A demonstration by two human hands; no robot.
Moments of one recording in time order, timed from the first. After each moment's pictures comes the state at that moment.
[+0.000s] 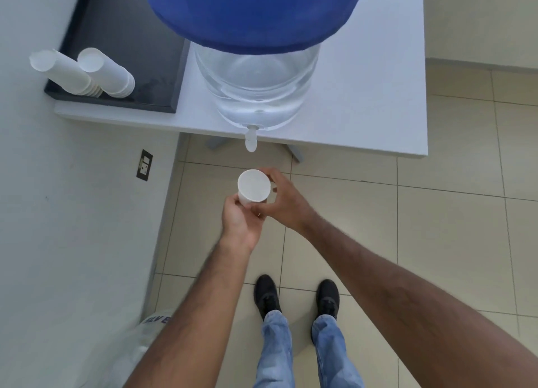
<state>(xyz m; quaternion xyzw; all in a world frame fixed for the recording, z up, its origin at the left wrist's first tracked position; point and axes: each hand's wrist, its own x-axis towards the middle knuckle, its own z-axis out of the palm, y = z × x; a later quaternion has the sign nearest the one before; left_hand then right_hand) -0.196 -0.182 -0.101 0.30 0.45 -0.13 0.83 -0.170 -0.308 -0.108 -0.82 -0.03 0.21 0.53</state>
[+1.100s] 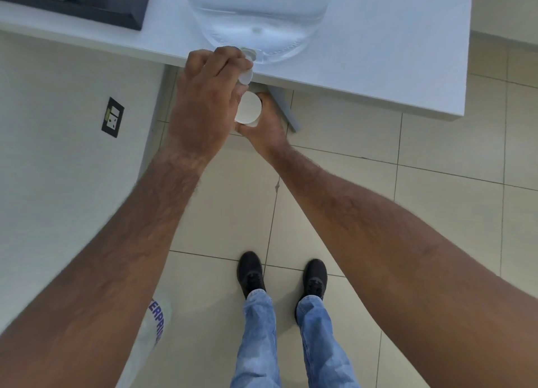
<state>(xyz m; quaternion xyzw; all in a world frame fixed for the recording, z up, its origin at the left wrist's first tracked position) -0.124 -0.135 -0.085 0.96 -0.12 0.16 0.19 -0.092 -0.262 -0.218 -0.83 0.09 0.10 0.54</state>
